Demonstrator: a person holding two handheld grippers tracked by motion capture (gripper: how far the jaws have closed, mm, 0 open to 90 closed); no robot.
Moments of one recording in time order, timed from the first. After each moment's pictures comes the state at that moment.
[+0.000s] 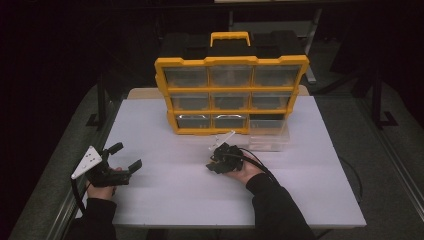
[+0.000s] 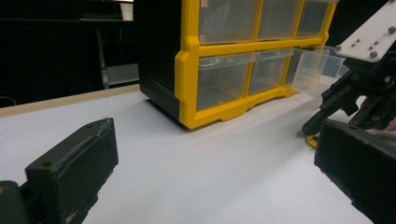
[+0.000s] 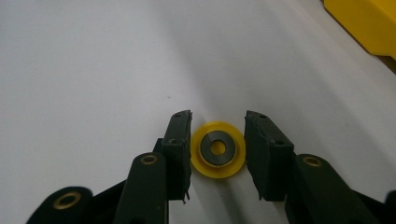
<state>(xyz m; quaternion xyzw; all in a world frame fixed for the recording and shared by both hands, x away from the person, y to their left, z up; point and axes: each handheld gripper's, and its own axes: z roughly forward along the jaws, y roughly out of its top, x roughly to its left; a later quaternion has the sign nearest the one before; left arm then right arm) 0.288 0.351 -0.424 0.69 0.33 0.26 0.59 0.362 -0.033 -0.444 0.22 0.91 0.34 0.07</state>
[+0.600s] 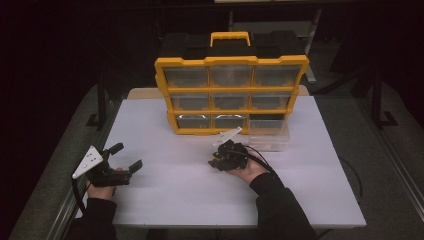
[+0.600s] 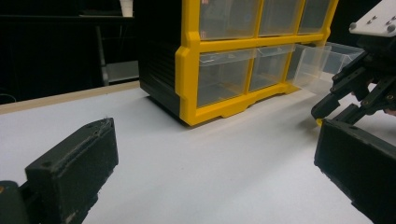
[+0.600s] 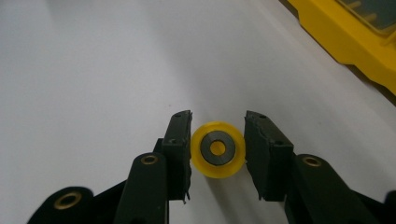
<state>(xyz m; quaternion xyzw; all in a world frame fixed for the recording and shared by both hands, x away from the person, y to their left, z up) 0.289 0.350 -0.426 0.69 0.33 0.25 0.59 0.358 -0.044 -0.426 0.24 0.90 0.36 0.07</state>
